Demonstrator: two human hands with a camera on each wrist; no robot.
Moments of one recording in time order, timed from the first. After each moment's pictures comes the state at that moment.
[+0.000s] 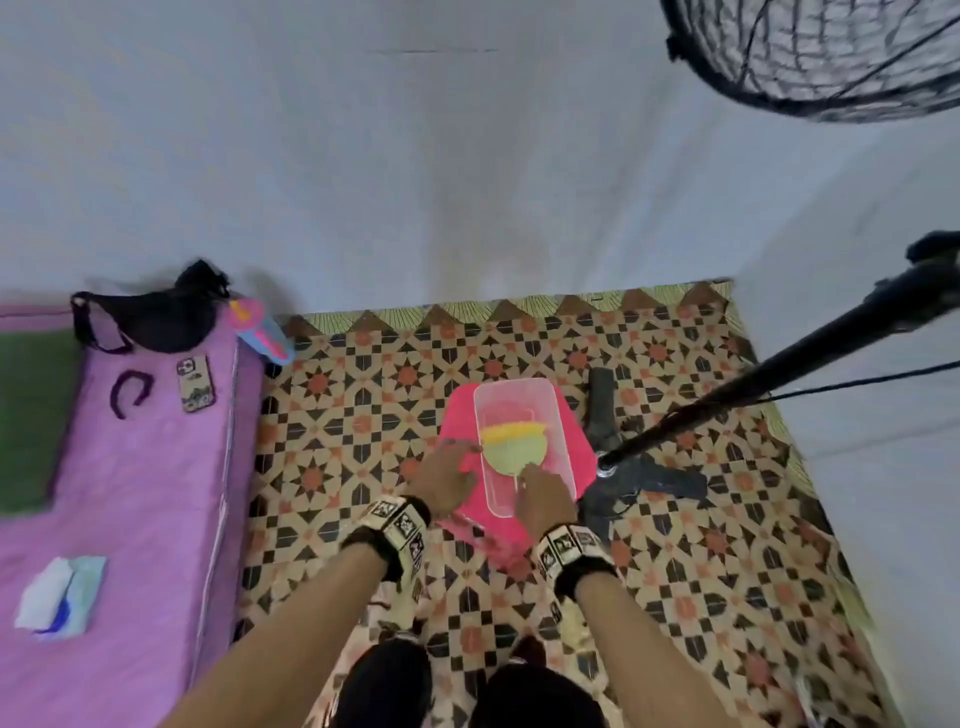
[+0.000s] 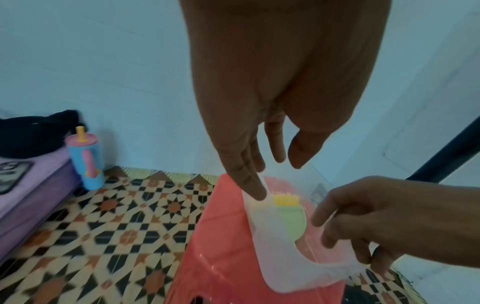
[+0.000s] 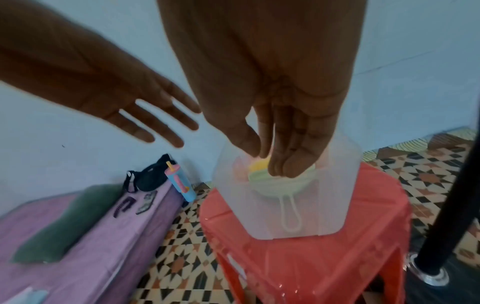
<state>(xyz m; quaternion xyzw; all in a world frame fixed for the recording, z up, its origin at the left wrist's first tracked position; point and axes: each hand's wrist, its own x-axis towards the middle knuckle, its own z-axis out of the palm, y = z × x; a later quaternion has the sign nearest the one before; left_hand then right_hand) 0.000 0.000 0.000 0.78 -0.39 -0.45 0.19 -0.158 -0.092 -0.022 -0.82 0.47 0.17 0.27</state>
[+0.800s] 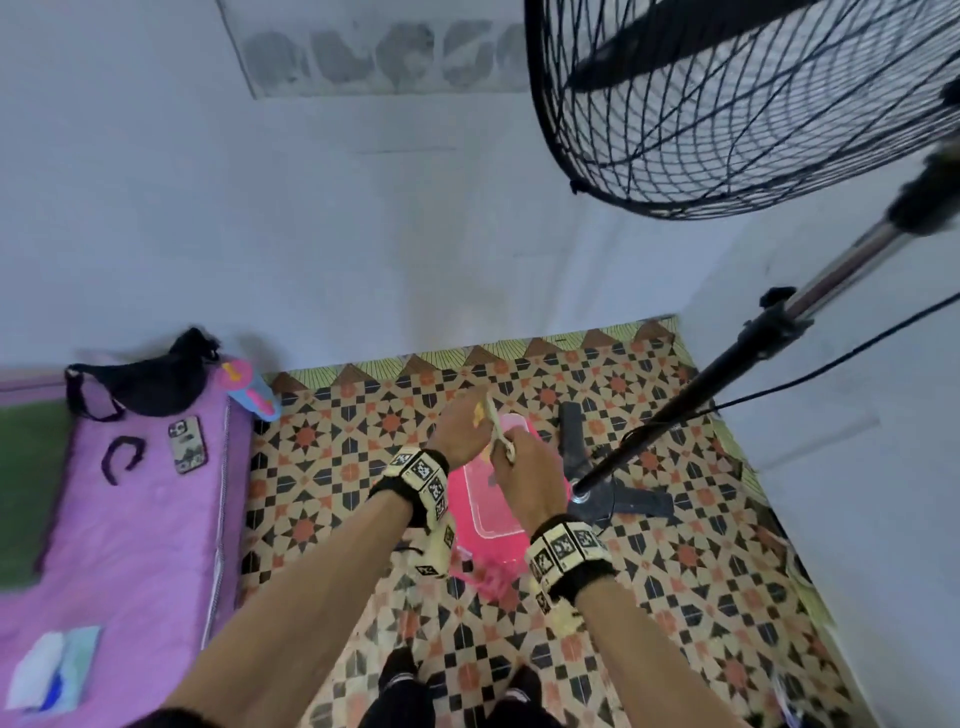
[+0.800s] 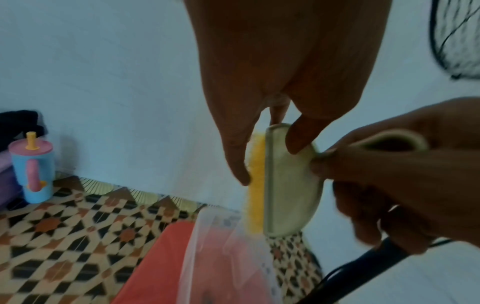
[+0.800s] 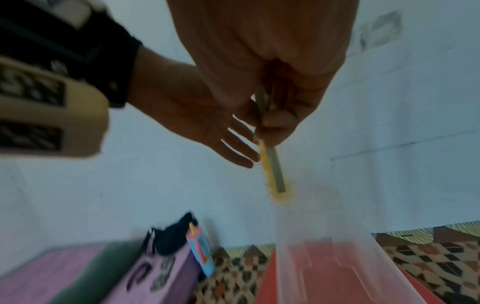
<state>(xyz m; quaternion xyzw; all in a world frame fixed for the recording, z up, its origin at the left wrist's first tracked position) 0.005 -0.067 0.132 0.76 -0.44 -0.36 0.31 -0.135 -0.092 0.111 -0.83 0.47 -0.14 0.26</state>
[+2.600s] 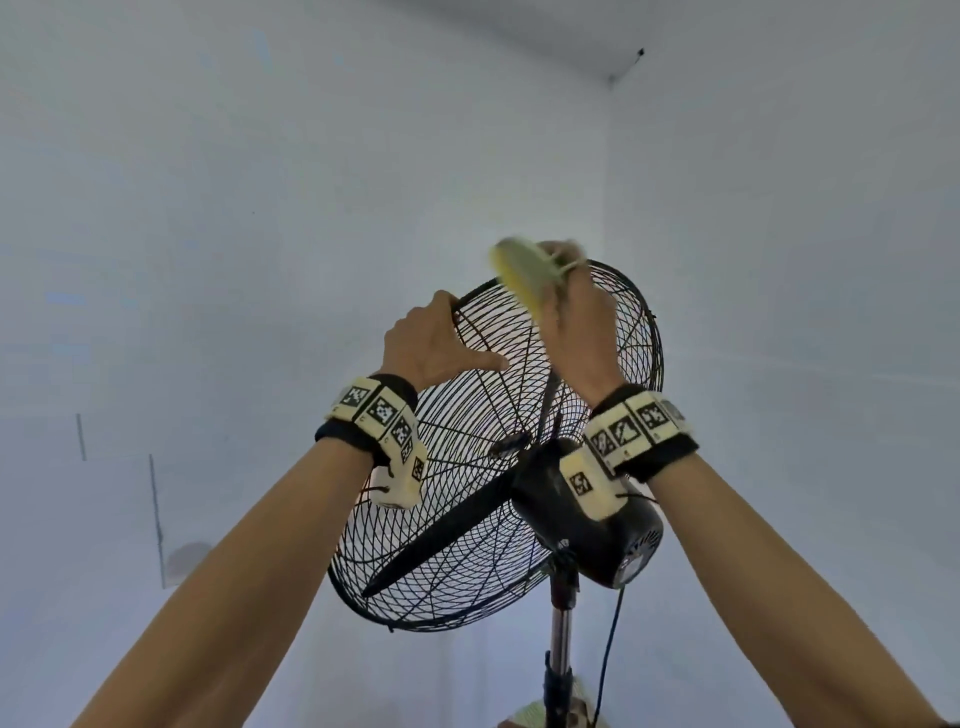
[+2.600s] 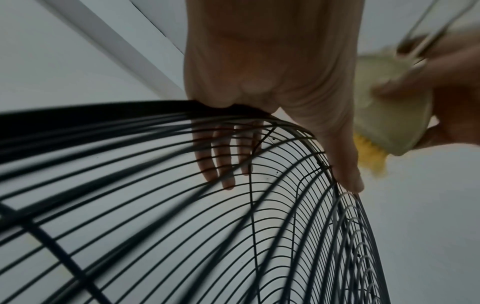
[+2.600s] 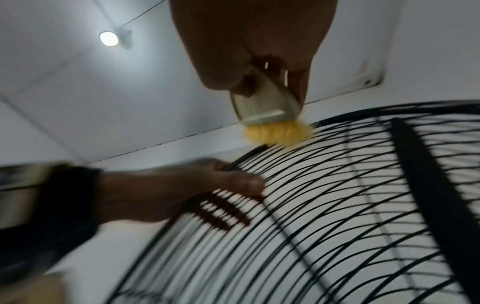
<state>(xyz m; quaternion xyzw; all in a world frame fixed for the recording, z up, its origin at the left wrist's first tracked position) -0.100 -0.150 0.816 0.67 -0.61 0.14 0.39 -0.282 -0.187 0.820 -0.72 0.20 -0.66 -0.08</state>
